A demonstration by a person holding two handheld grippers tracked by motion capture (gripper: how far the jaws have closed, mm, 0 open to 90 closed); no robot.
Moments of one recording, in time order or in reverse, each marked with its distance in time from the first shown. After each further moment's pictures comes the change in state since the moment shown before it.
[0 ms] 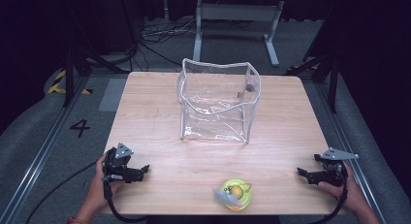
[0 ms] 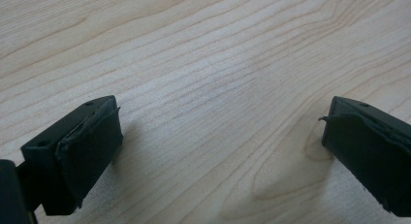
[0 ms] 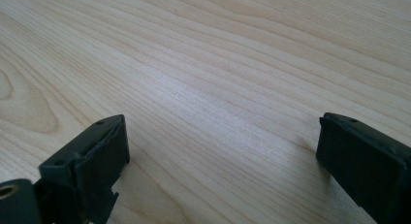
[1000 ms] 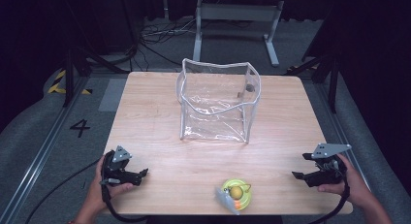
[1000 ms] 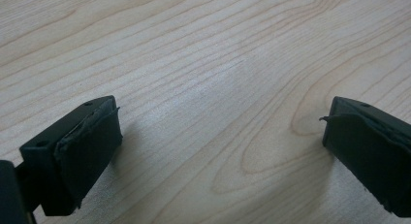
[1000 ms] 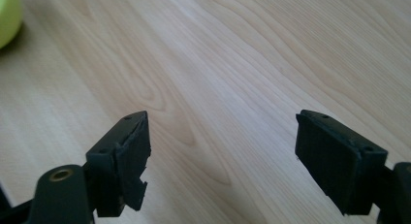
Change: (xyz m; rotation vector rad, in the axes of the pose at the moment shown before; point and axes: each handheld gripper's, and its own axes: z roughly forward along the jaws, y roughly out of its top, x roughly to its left) left arm -0.001 -0.007 -0.006 0.000 -0.023 0.029; right arm 0.053 0.065 -0.039 0.126 0.162 -0.282
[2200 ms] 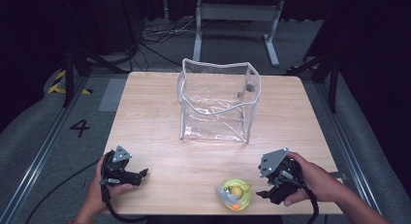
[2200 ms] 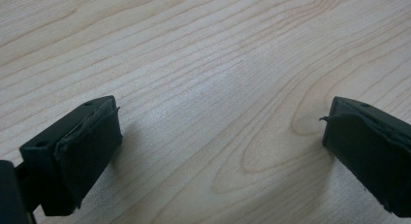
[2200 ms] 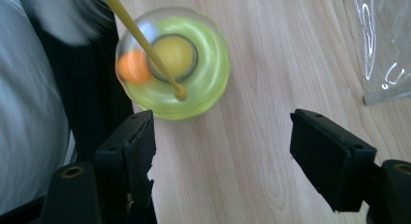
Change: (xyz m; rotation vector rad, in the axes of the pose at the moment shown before) left arm 0.000 0.000 0.000 0.000 -0.001 0.000; right arm 0.114 0.116 0.007 0.200 0.220 -0.432
